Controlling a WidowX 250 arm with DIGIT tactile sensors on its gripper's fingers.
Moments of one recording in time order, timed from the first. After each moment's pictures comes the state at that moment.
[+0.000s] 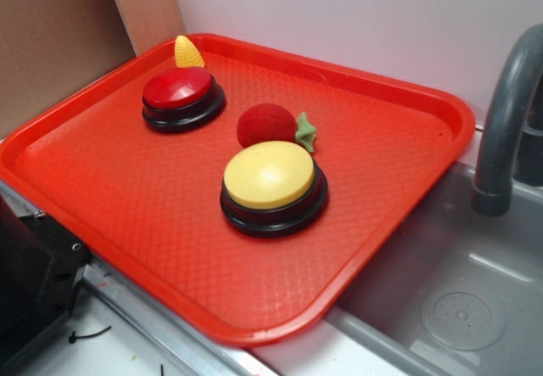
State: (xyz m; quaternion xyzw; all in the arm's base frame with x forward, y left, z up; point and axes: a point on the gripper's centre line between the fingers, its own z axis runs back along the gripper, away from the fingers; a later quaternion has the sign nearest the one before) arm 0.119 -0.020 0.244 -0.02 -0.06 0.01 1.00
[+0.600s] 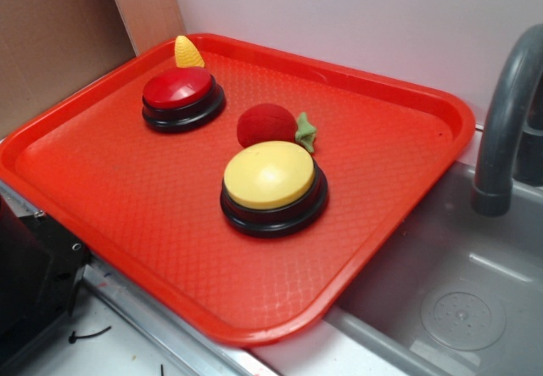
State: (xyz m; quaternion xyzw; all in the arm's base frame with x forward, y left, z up) arm 0.145 0.000 0.213 0.00 -0.10 0.07 0.99
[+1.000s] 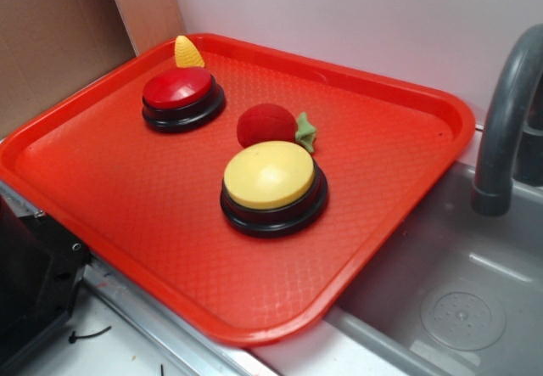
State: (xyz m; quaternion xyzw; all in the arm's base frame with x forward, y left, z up) arm 0.204 0.026 0.169 -0.02 -0.17 0.09 0.98
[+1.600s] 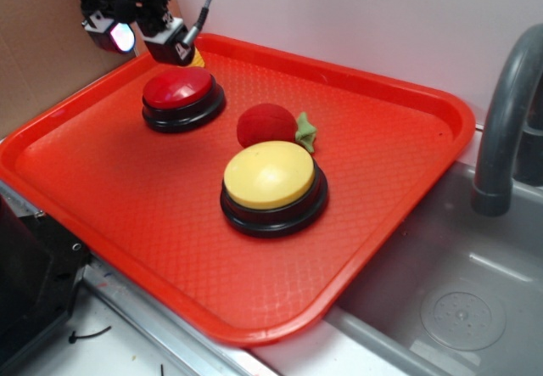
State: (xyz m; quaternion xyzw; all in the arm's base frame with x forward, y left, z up) arm 0.231 0.055 0.091 0.01 -0.12 0.11 0.99
